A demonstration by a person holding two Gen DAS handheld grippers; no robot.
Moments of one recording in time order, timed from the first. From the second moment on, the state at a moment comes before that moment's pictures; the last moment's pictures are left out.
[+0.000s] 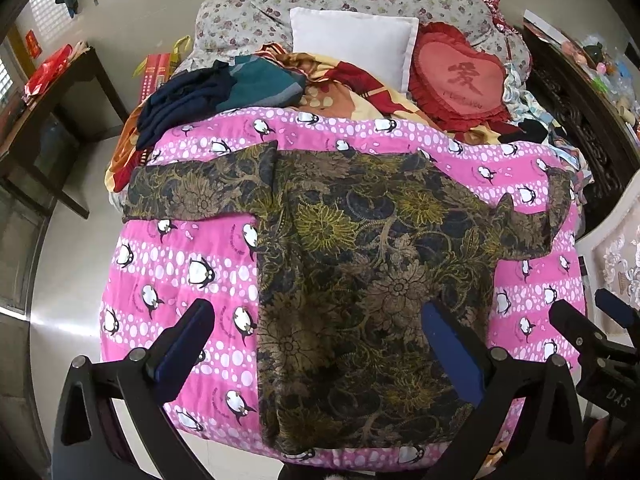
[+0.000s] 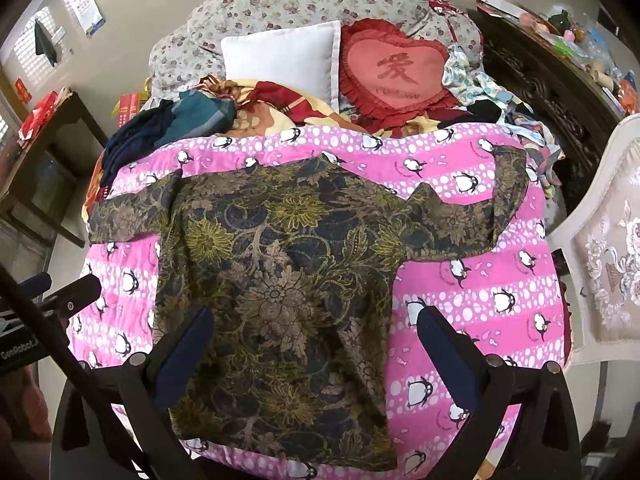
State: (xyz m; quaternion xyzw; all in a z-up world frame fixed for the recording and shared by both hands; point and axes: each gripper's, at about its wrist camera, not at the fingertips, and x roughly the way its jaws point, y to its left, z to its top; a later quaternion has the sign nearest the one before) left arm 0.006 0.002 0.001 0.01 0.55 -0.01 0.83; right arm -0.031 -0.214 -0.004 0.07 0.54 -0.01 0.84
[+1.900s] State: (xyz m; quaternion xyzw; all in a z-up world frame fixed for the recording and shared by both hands) left arm 0.030 0.022 -0.053 -0.01 0.59 0.01 0.81; right arm 0.011 -0.187 -0.057 0.05 0.59 0.01 0.80
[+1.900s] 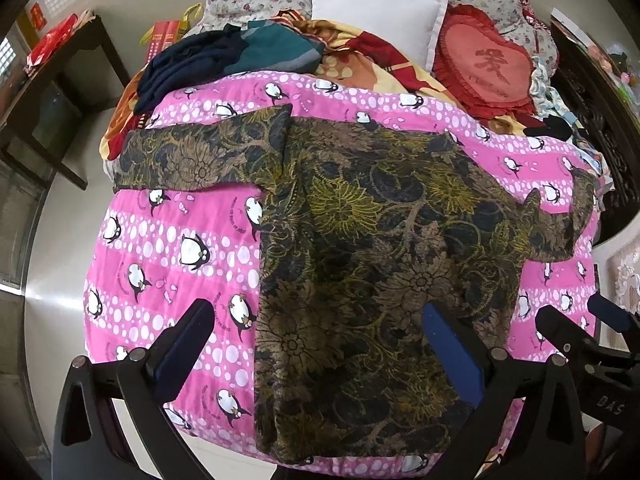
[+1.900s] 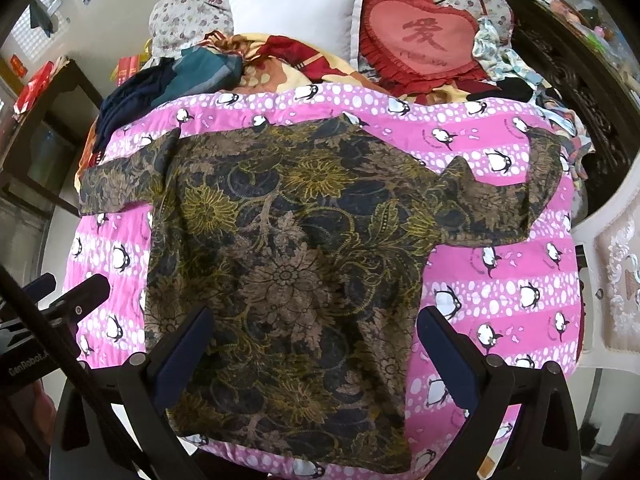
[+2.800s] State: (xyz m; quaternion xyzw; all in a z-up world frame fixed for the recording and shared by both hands) left arm 0.132 0.339 -0.177 -0.39 0.51 0.19 0.75; right arm 0.103 -0.074 -0.168 0.05 0.63 0.07 0.77
